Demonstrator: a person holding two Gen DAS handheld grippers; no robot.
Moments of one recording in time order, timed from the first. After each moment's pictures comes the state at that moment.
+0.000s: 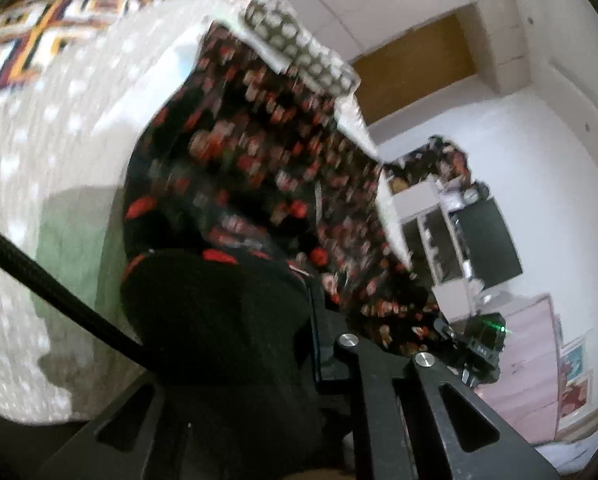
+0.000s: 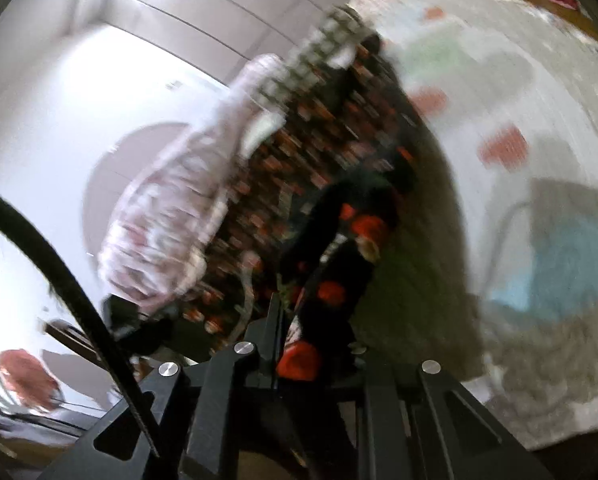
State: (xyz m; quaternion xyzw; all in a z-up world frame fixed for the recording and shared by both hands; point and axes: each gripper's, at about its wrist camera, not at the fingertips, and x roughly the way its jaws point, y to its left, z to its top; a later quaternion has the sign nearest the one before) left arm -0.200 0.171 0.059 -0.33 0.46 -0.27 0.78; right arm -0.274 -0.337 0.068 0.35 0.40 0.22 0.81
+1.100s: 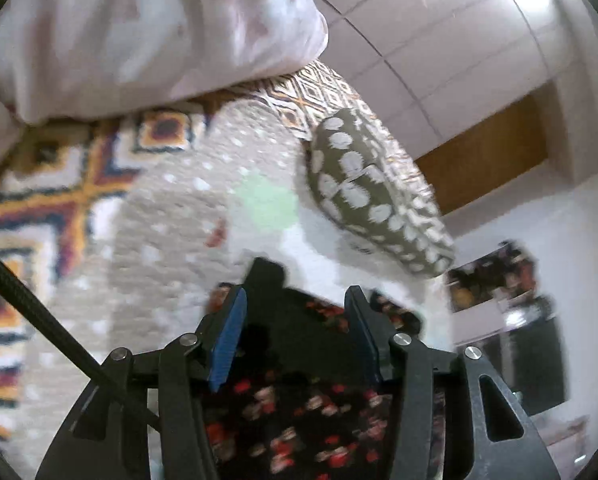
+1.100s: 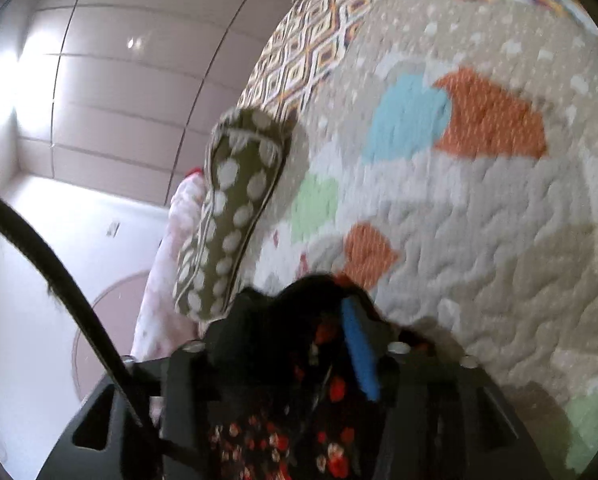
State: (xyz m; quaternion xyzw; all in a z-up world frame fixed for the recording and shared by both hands) left arm 0.188 0.188 0.079 -0.33 0.43 -0.09 0.84; right arm 0.127 -0.439 0.036 0.51 0.35 0.04 0.78
